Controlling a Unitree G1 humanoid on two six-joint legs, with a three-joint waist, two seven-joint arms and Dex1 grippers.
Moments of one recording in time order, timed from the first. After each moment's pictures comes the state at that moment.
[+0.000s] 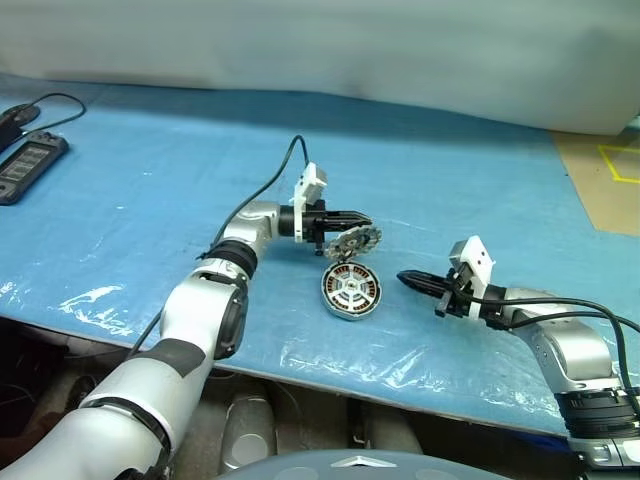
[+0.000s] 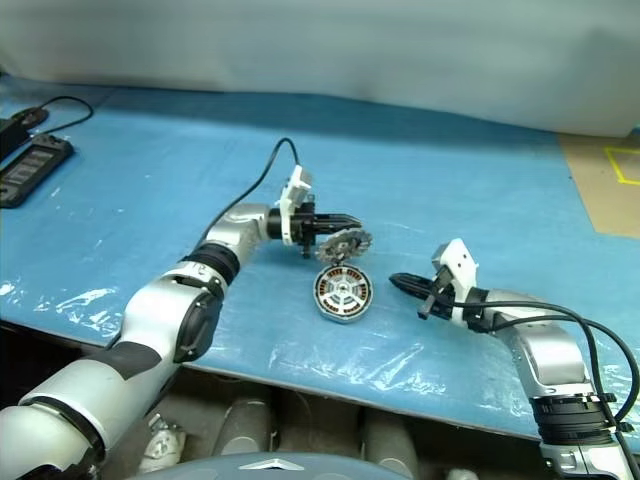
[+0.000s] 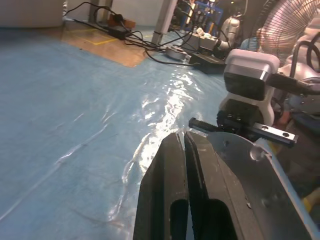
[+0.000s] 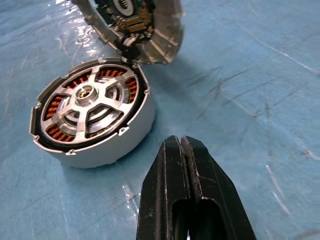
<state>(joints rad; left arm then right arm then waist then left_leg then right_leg) -1.10 0.04 0.05 1.25 -0.17 -0.07 -1.47 -0.09 -0.64 -0.07 -0.12 0.40 0.47 0.94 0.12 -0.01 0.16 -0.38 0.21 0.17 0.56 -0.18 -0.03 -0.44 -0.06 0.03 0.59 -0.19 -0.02</state>
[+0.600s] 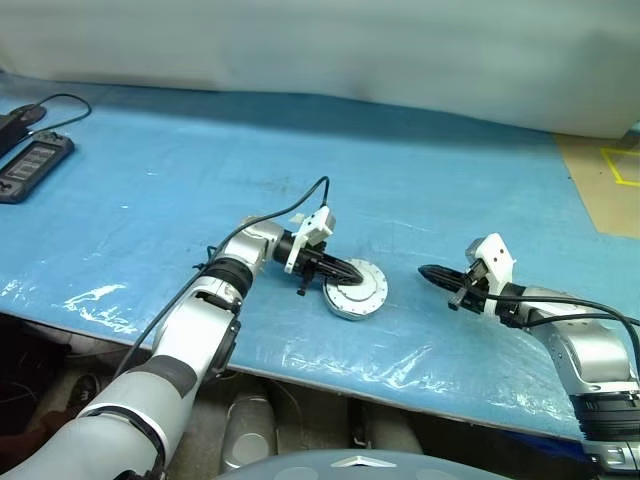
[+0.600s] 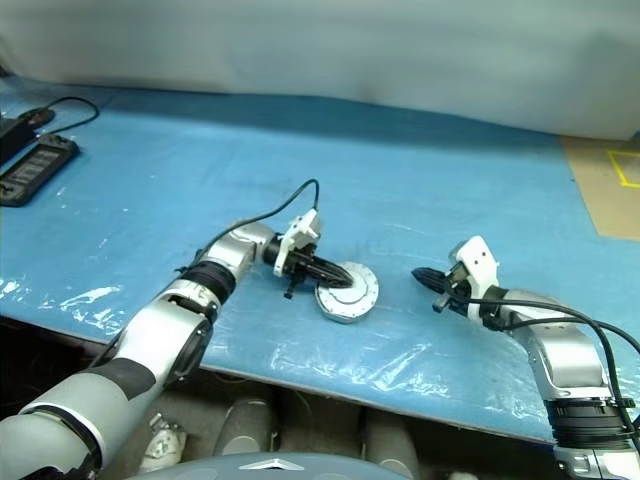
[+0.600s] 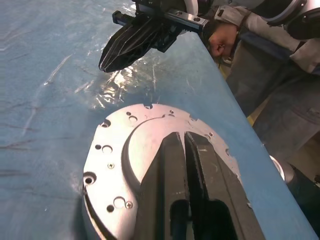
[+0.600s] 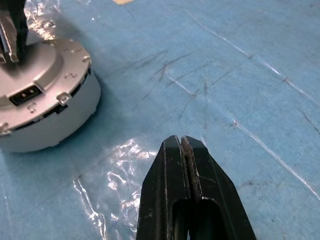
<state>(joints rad) -0.95 0.12 -0.20 1.10 -0.11 -0.08 -1.61 -0.08 -0.66 -0.10 -0.09 0.35 0.47 0.85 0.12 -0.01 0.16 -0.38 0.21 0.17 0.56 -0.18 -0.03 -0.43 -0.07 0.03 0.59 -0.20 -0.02</state>
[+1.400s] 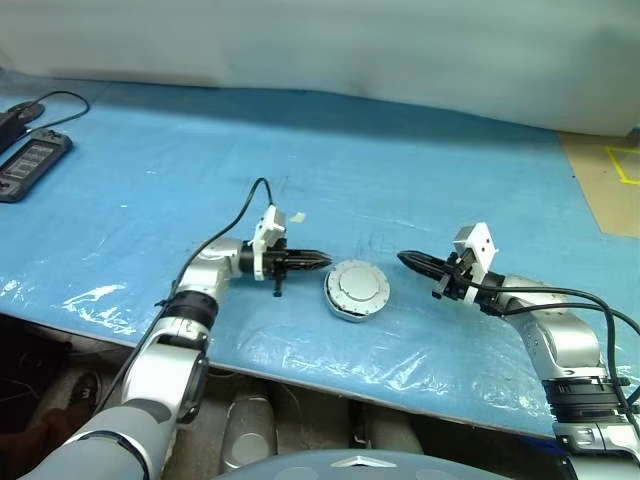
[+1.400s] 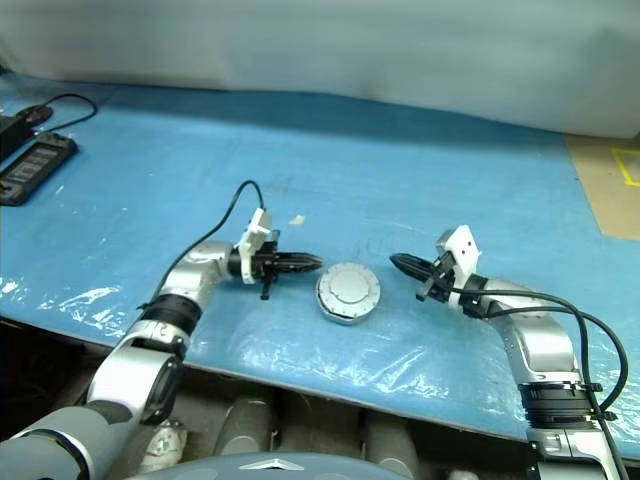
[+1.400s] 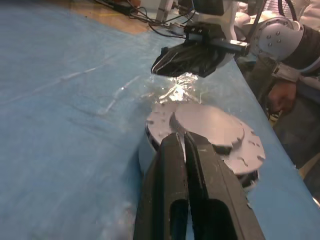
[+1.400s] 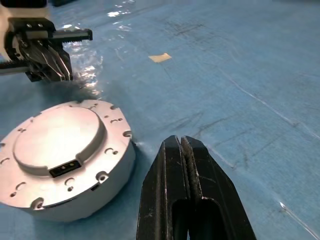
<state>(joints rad) -0.65 0.25 -0.03 0.72 -0.25 0.03 -1.51 -0.16 -0.58 -0.09 -0.04 0.42 0.35 0.94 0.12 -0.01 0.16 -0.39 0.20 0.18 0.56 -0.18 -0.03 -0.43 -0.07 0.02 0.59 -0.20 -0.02</state>
